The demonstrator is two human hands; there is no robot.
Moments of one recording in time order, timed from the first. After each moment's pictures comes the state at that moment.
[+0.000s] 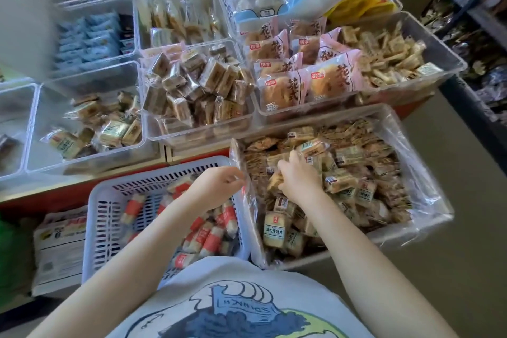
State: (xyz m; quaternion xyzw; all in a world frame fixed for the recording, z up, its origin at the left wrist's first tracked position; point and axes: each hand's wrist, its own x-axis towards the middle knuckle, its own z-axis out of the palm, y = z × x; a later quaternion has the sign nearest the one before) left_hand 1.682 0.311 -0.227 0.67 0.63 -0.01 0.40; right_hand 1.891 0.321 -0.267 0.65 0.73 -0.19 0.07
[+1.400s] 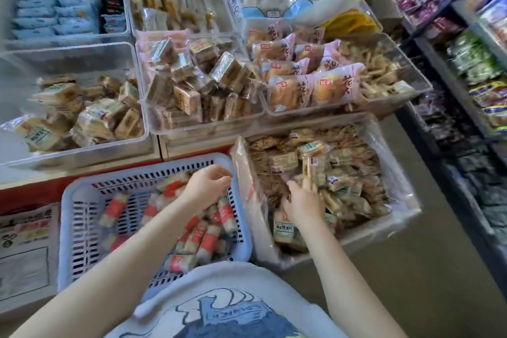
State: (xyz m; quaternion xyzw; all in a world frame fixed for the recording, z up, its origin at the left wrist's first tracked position) left_hand 1.612 0.313 -0.268 0.55 0.65 0.13 0.51; right_hand 1.850 0.268 -0.293 0.77 0.59 -0.19 0.13
